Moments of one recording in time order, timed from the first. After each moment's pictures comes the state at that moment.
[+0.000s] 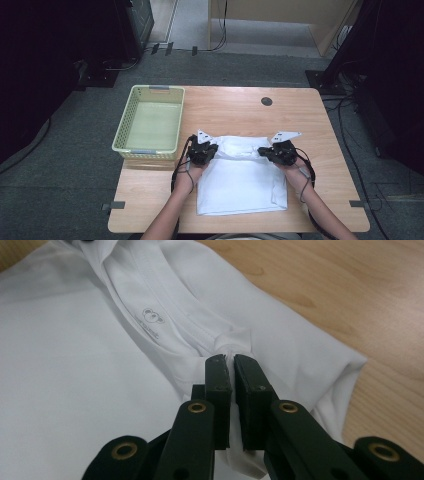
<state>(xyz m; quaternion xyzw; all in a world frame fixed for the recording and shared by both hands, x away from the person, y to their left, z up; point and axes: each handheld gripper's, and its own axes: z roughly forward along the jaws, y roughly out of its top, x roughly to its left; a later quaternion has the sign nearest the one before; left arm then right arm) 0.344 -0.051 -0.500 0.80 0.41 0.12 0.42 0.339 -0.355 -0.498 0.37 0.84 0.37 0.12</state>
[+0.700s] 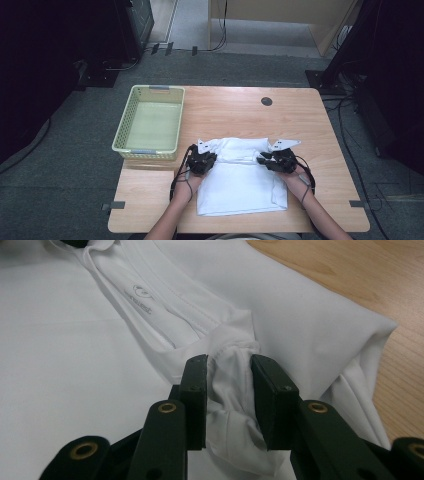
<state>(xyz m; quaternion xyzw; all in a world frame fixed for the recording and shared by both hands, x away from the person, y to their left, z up) 0.327 -0.048 -0.524 0.81 0.41 0.12 0.40 0.325 -0.358 -0.520 0.37 0.85 0.37 0.12</state>
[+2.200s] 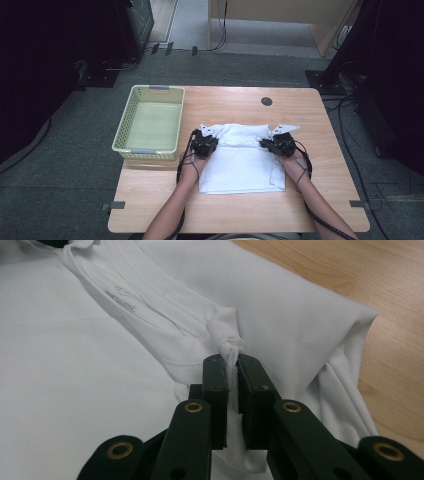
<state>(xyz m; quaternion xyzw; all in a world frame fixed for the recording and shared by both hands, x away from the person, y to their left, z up) 0.387 -0.063 -0.527 0.80 0.43 0.15 0.40 0.380 -0.370 -0.523 0.39 0.83 0.36 0.15</state>
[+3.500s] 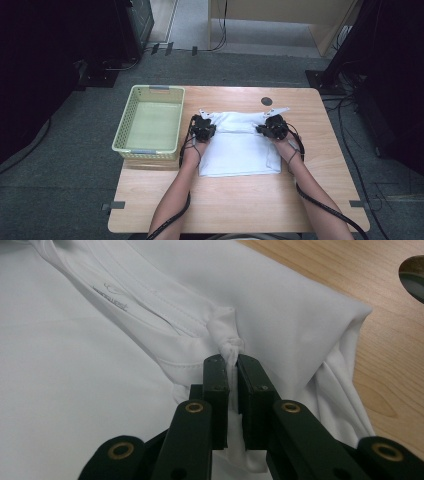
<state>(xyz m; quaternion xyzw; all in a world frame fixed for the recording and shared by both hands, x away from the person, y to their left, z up) 0.445 -0.065 -0.524 0.79 0.46 0.16 0.39 0.444 -0.357 -0.516 0.41 0.84 0.32 0.16</state>
